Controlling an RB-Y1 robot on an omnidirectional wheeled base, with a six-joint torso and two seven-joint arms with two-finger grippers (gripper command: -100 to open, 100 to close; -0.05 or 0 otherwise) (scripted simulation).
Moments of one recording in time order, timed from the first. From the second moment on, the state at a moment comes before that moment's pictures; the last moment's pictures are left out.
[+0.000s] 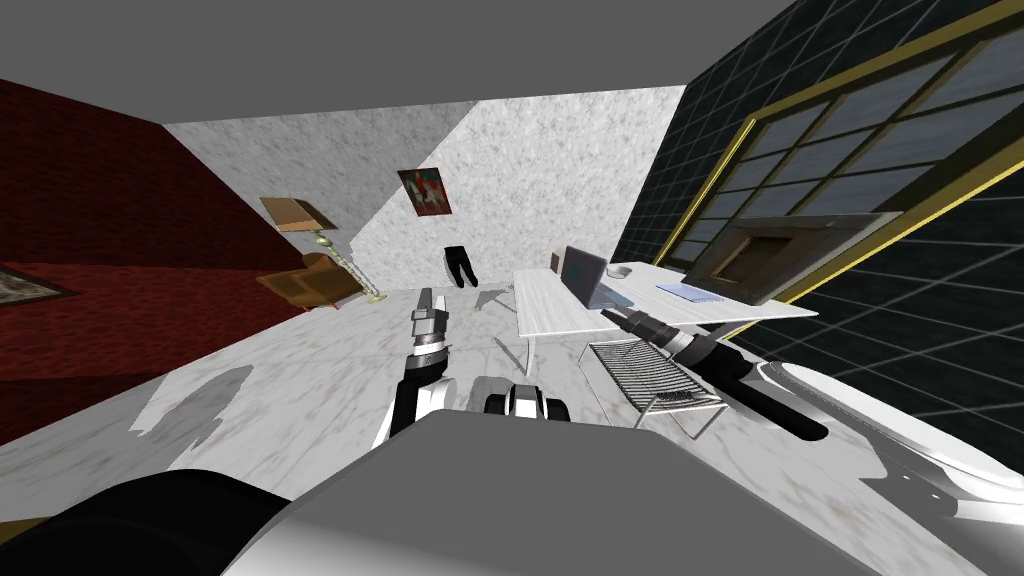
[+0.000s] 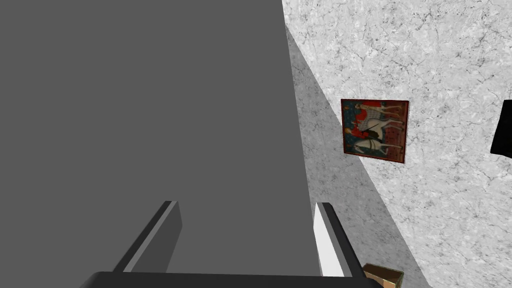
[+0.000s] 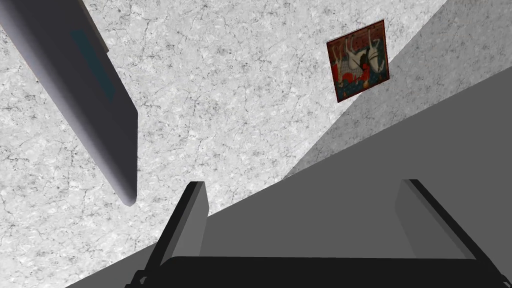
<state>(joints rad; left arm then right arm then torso) 0.52 -0.04 -0.01 -2.33 0.01 -0.45 -0.16 0.42 -0.93 -0.22 -1.93 0.58 -0.52 -0.20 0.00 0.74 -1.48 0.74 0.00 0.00</state>
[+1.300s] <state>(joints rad) 0.52 -0.04 -0.01 -2.33 0.01 -0.45 -0.16 0.37 -1.29 -0.27 -1.73 0.85 -0.54 -0.14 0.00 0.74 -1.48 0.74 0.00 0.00</state>
